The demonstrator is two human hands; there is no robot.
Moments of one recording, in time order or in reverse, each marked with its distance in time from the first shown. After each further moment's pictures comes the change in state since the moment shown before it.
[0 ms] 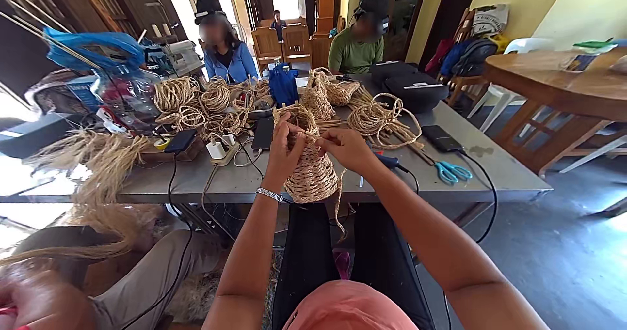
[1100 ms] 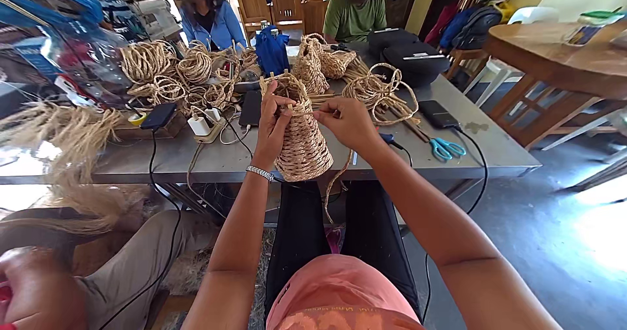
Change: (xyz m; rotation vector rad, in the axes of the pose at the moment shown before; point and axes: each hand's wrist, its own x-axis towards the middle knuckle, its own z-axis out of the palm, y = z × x) left_hand 0.007 -0.028 0.009 -0.256 0.030 0.100; right_hand -0.003 -0.008 -0.009 -0.176 0.100 -0.034
